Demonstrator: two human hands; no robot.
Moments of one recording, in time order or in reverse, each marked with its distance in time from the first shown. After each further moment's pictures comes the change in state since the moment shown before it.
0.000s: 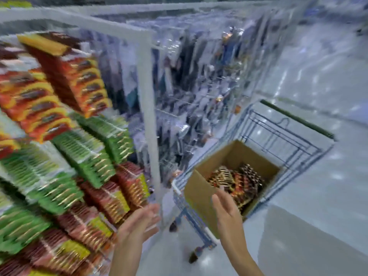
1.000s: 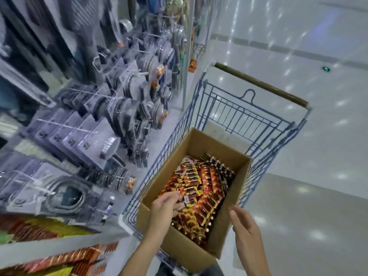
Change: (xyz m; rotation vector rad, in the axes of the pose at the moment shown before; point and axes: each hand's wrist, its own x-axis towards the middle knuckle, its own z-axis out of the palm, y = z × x) left_hand 0.266 -0.064 0.270 0.493 -0.240 -0.285; right_hand 0.200 0.033 -0.139 -0.065 0.397 0.424
